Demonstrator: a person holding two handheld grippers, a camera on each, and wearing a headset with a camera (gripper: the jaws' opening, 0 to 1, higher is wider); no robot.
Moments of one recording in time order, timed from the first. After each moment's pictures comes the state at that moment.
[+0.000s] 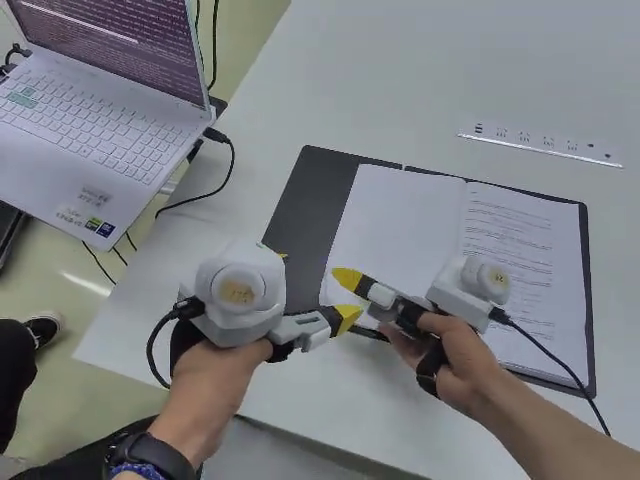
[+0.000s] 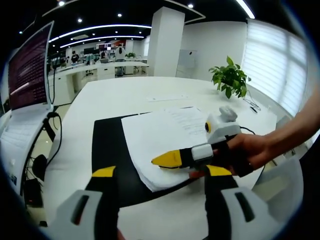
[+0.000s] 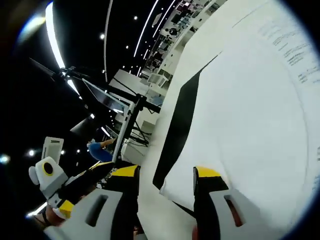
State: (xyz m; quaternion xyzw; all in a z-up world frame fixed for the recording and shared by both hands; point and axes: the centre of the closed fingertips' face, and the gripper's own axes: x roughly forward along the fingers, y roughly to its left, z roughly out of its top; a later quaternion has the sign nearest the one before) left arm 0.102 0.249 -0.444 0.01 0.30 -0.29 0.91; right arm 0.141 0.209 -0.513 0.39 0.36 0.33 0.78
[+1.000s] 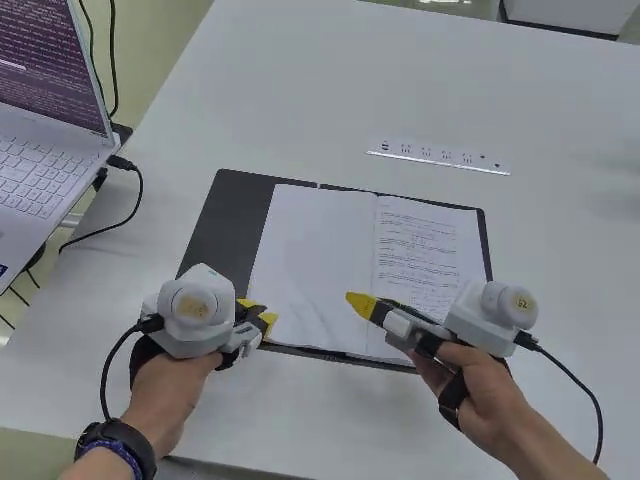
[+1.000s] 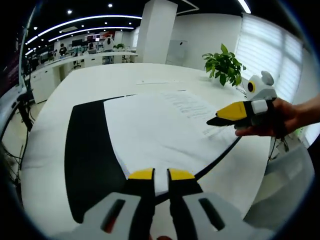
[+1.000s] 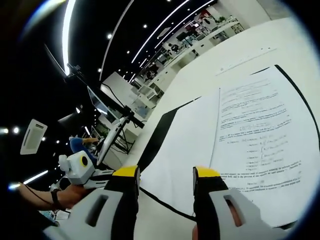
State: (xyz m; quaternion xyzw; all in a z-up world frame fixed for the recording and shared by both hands) left arm 0.122 0.220 -0.521 0.01 0.34 -0.34 0.88; right arm 0.124 0.101 -0.489 0.31 0.32 0.28 0.85
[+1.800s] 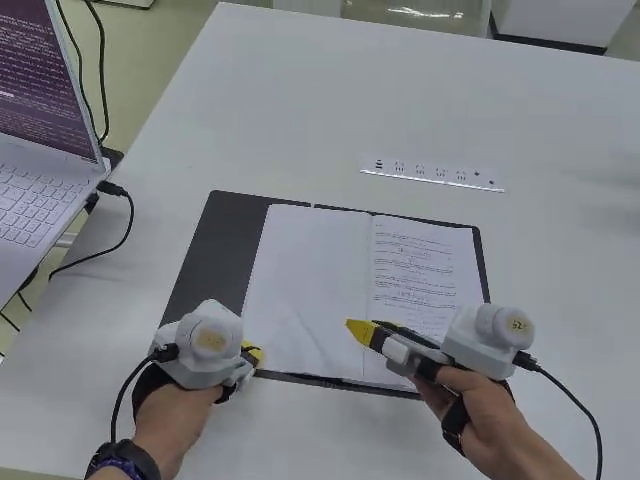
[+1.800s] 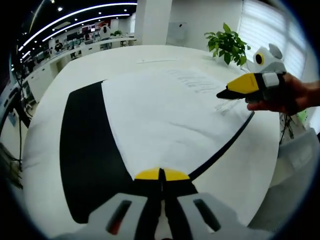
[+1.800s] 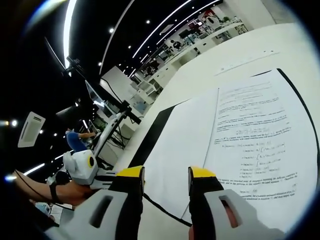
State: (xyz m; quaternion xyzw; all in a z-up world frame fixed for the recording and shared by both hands) left arm 0.119 0.227 -0.558 0.07 0.39 -0.33 0.86; right arm 0.137 0.096 -0.499 0.28 0.33 0.29 0.86
